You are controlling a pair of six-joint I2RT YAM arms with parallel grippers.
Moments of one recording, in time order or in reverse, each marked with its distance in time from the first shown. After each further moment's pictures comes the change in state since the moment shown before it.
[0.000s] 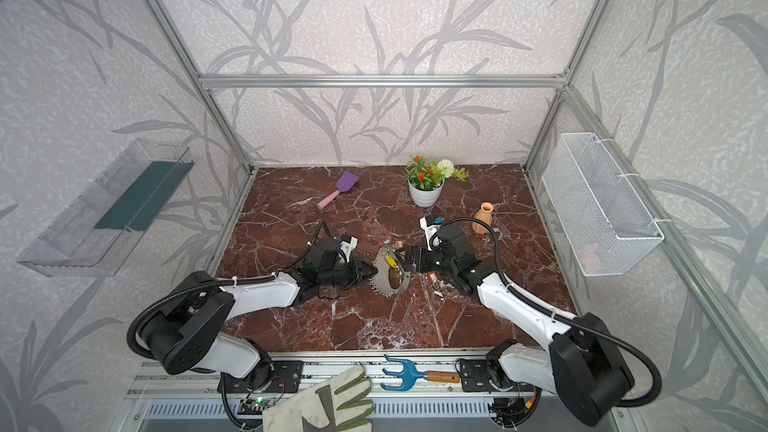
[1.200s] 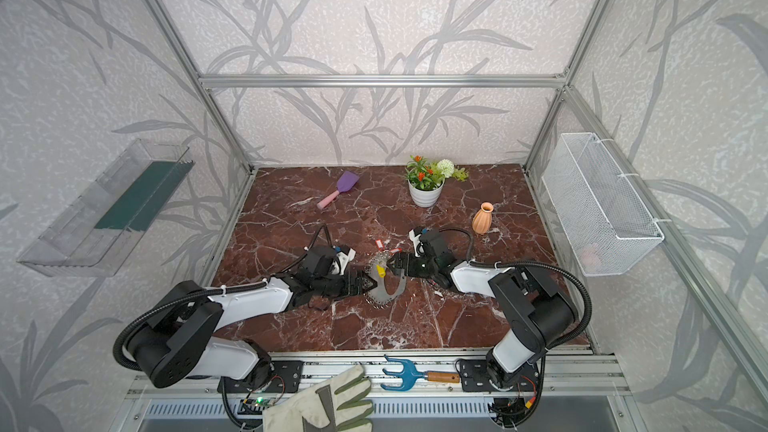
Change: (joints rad) left arm 0.015 -0.007 -0.092 -0.072 0.076 0.240; right arm -0.069 0.518 -0.010 0.333 -0.154 0.259
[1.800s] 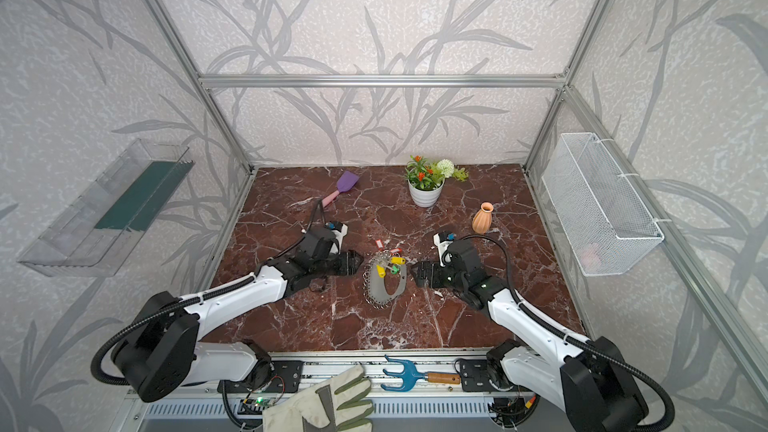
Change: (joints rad) left arm 0.078 -0.139 0.115 -0.254 -0.322 0.214; right arm -0.054 -0.499 -0.162 -0.352 0.106 -0.173
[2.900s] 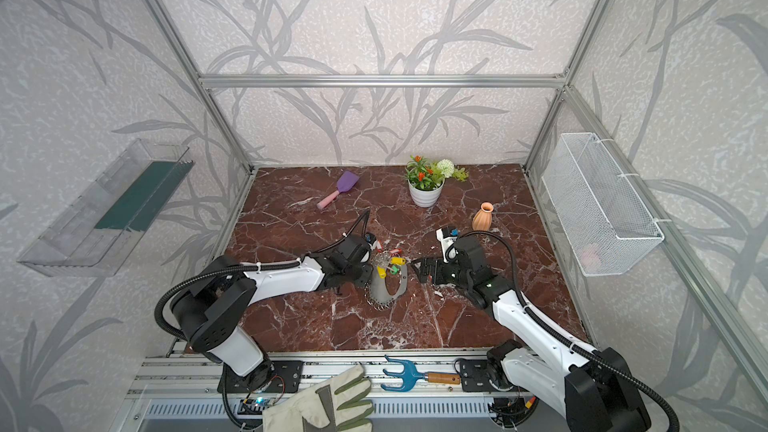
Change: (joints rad) left arm -0.227 0.353 0.224 -0.071 -0.295 0.386; right arm -0.065 -0.116 0.013 -0.011 -0.045 -0.047
